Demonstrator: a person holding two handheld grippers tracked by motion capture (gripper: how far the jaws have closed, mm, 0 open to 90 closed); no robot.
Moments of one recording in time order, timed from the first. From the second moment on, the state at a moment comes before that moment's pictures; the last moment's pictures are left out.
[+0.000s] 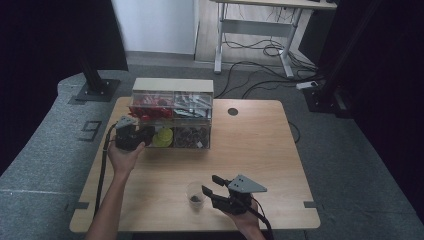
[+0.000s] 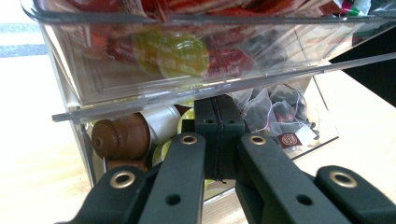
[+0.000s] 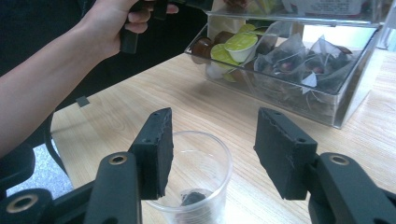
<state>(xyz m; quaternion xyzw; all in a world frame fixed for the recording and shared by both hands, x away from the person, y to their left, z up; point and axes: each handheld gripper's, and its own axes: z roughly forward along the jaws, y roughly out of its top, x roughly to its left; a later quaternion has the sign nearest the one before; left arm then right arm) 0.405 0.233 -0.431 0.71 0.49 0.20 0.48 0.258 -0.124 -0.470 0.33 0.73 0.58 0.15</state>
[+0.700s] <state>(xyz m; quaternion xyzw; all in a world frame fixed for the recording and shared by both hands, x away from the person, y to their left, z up) 0.397 0.234 -0.437 0.71 0.49 0.20 0.47 0.265 -0.142 -0.471 0.35 0.72 0.58 0.16</state>
